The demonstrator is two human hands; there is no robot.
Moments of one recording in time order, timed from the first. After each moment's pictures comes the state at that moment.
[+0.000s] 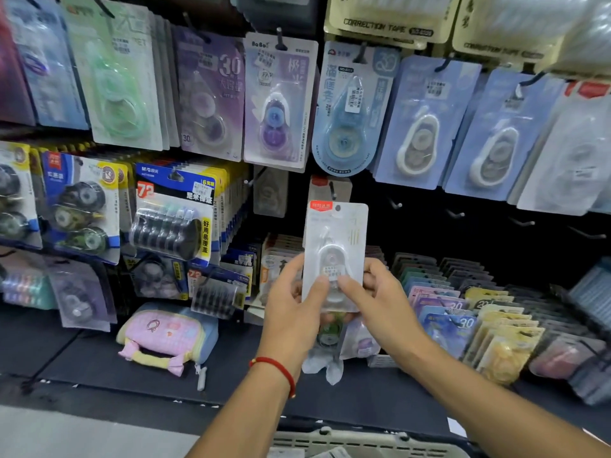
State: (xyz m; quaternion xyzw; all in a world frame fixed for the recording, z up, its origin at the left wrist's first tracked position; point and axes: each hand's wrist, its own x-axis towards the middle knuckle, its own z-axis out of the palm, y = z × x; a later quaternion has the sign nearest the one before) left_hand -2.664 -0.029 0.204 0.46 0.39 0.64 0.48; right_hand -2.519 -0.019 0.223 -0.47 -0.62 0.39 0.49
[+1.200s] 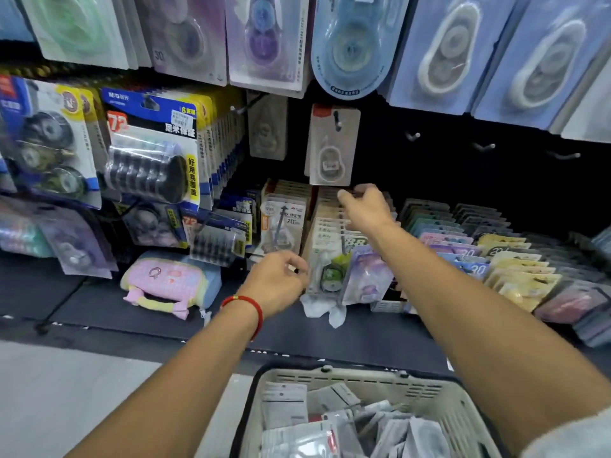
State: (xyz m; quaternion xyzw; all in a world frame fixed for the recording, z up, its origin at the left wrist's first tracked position) left_hand -2.700 0.001 0.157 0.57 0.62 0.31 0.45; right_hand -2.518 0.123 0.197 -0.66 -0.56 0.30 0.40
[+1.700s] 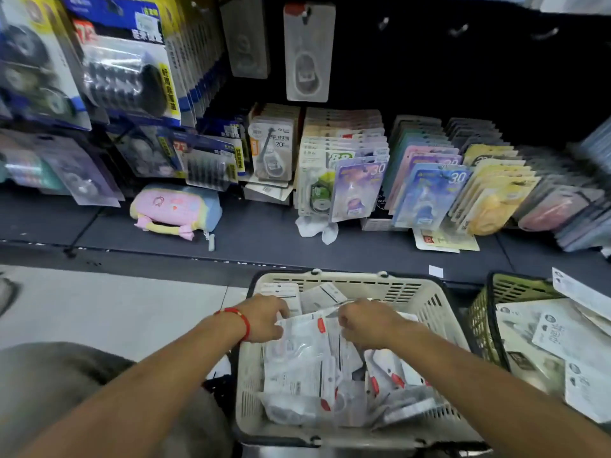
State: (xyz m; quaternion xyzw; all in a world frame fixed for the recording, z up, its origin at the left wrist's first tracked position) left_hand -2.699 -0.123 0.033 0.73 0.56 -0.15 0.34; right_hand -2.455 -0.126 0.015 -0.55 -0.78 0.22 -0.19
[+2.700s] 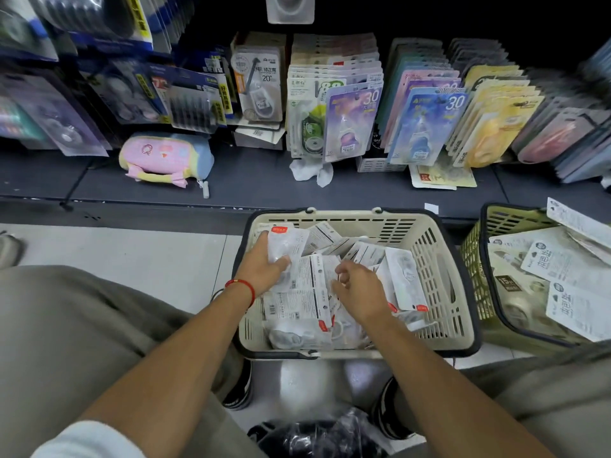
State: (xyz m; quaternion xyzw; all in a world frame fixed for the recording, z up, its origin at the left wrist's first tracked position) left_hand -2.683 -0.170 -0.018 0.56 0.66 0.23 0.44; right_hand -2.463 -0.209 -0.052 -0.71 -0.63 0.29 0.14
